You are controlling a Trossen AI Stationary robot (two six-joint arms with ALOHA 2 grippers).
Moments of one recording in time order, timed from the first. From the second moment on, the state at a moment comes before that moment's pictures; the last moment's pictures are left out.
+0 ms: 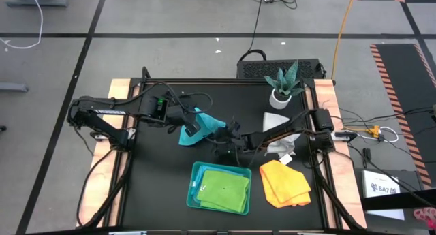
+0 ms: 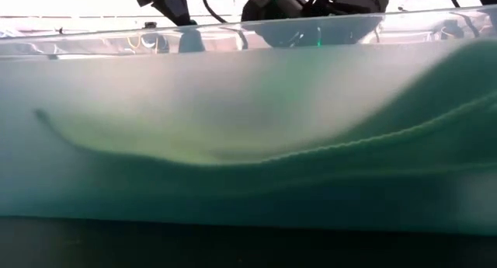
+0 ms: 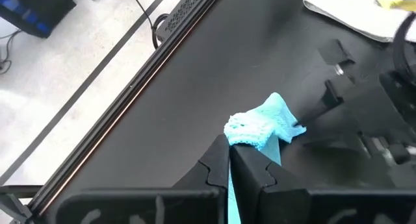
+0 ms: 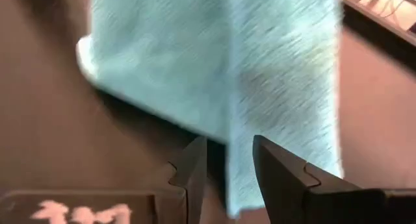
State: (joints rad) left arm -0.05 1.46 1.50 -1.10 -0.57 -0.48; right arm 0.12 1.99 1.11 0.12 0.63 0.38
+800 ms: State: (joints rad) left arm -0.05 1.46 1.50 -1.10 -0.56 -0.47; right arm 0.12 2.13 1.11 0.20 0.63 0.47
